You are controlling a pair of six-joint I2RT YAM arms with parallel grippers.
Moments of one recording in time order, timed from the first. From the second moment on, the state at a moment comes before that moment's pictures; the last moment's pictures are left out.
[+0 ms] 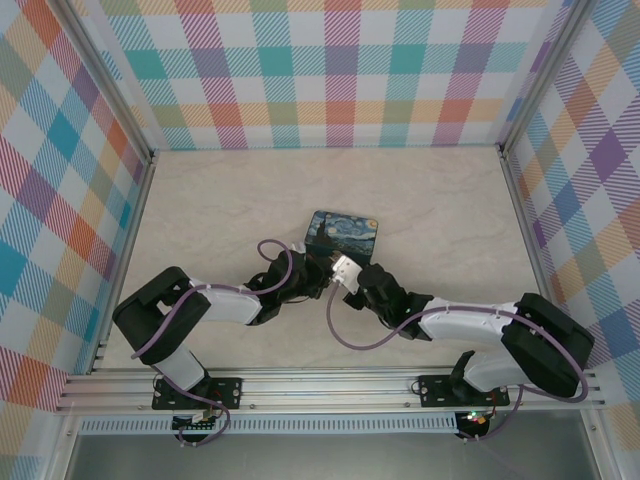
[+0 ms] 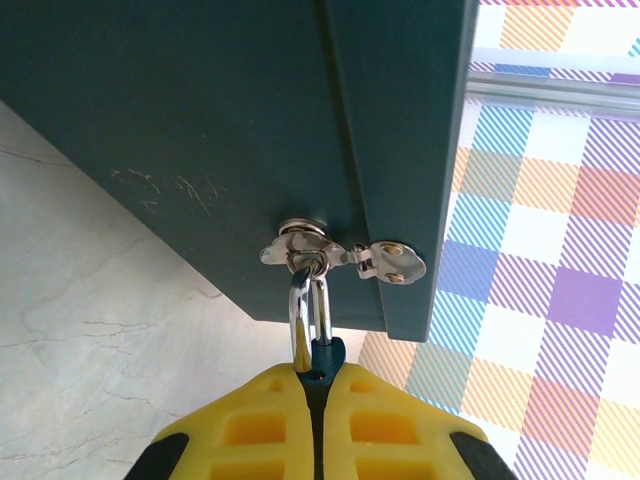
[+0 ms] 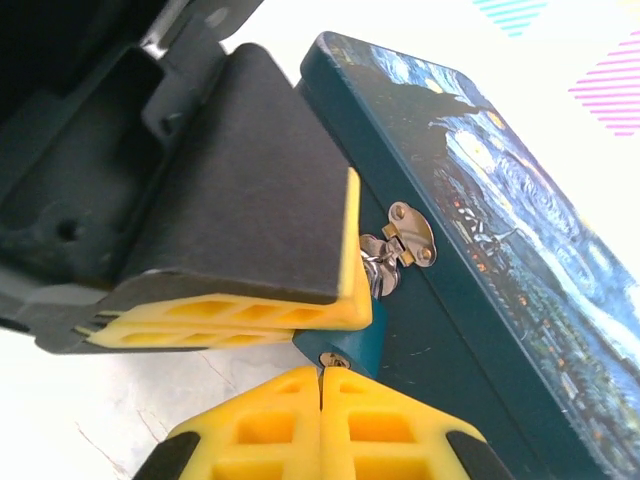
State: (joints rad) left arm -0.81 1.62 0.57 0.66 0.09 -1.60; right arm 0.94 1.33 0.48 0.30 0.28 -0.23
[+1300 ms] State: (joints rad) left arm -0.82 1.61 0.58 0.47 0.07 -1.45; right arm 0.60 1.02 0.47 0.01 -0.24 0.16
